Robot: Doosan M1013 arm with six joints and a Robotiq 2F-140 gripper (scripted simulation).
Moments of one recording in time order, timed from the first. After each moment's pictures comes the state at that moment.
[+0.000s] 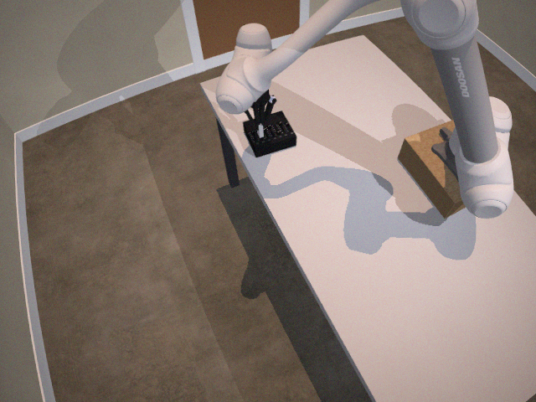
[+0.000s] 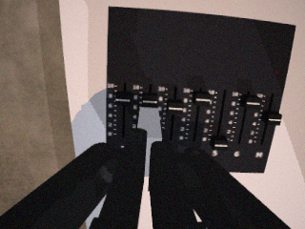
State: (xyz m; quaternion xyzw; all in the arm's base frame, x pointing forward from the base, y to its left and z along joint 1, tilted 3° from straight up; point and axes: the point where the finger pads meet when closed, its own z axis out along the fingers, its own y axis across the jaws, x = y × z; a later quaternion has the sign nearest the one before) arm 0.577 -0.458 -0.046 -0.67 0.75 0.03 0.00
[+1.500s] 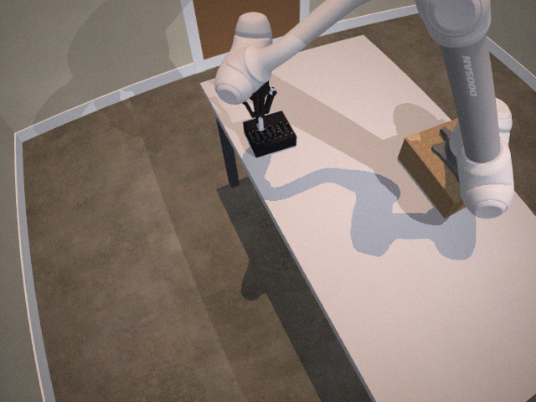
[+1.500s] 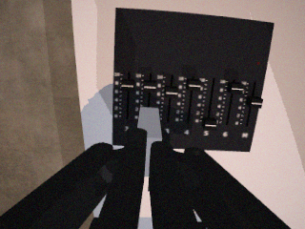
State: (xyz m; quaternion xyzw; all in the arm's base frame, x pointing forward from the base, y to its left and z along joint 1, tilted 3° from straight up) arm 0.579 -0.455 -0.006 -0.67 0.75 0.03 0.00
